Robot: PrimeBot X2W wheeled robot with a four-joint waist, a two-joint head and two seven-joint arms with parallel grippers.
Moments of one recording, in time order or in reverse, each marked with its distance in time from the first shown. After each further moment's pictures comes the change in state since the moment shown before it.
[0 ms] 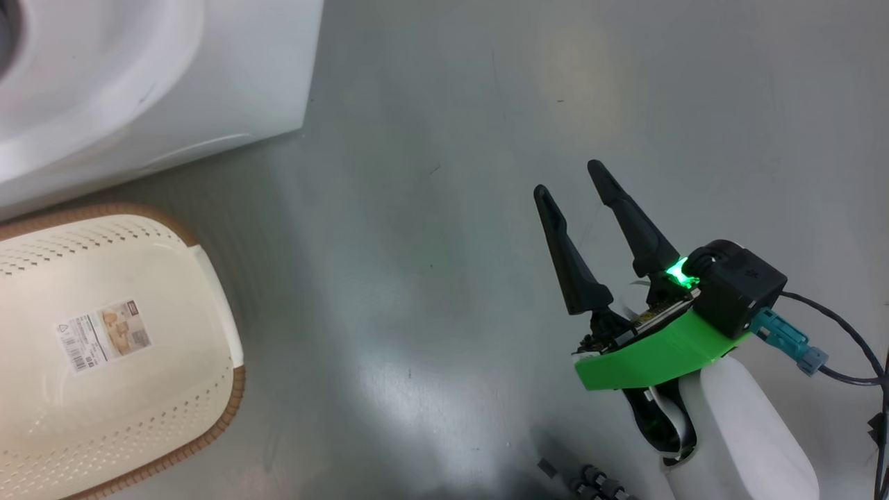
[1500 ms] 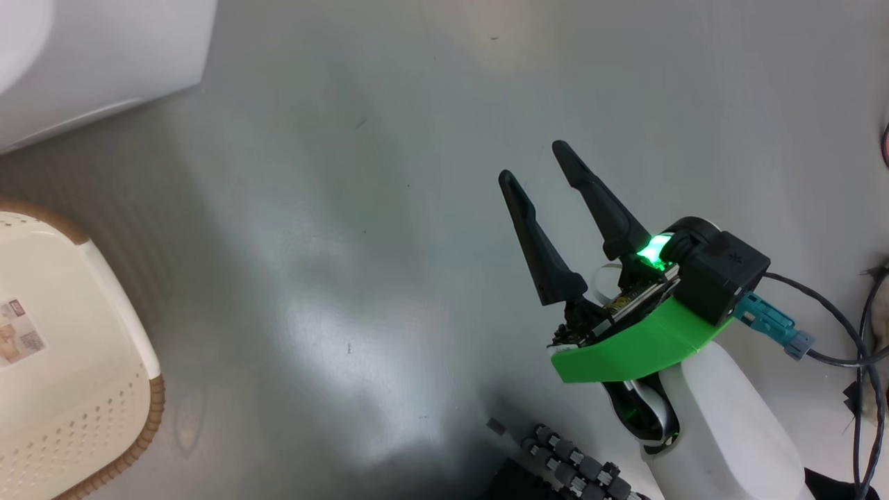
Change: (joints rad) left arm -0.372 0.031 0.125 0.330 0.072 -0.018 -0.482; right arm -0.057 0.004 0.074 -0.013 0.053 0.000 0.000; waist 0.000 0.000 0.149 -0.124
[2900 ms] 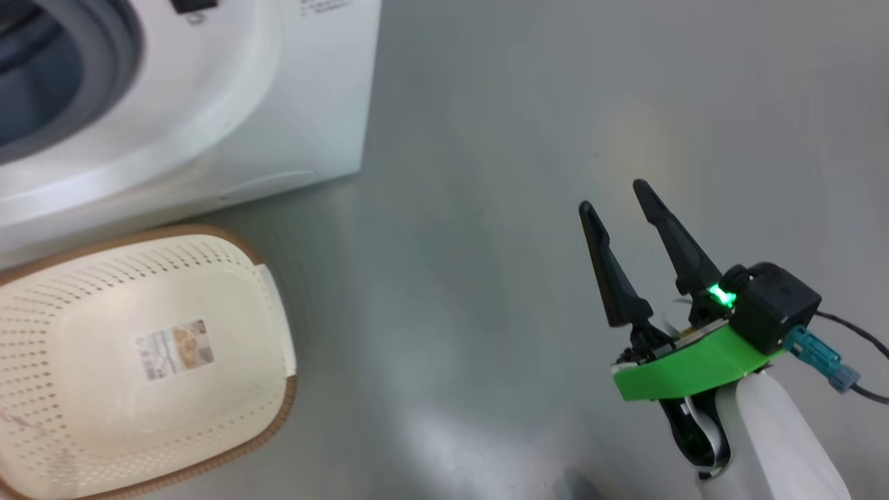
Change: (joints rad) left arm 0.674 -0.231 0.006 -0.249 -0.121 0.027 -0.333; right arm 0.110 -0.045 -0.134 0.006 -0.074 0.000 0.000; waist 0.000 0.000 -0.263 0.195
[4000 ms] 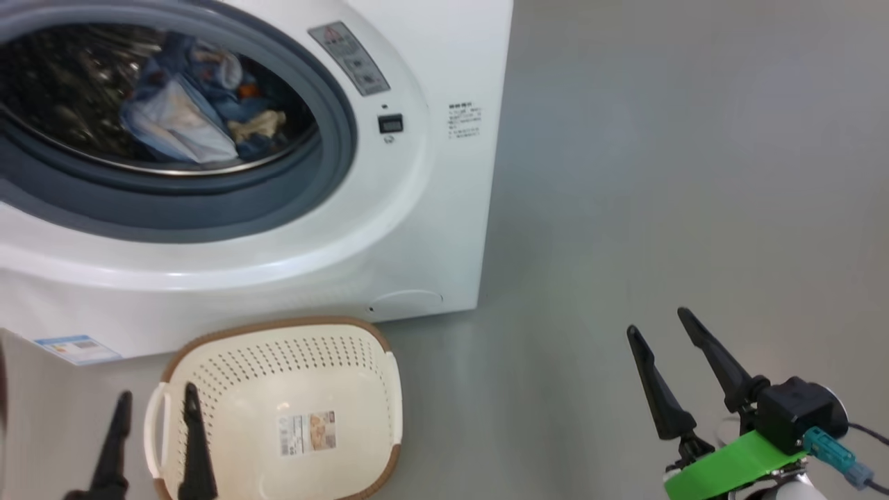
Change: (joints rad) left arm 0.823 -0.221 -0.095 -0.484 0.193 0.090 -0.012; right arm 0.284 -0.068 -0.079 -0.007 -0.075 0.000 0.017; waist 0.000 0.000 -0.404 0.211
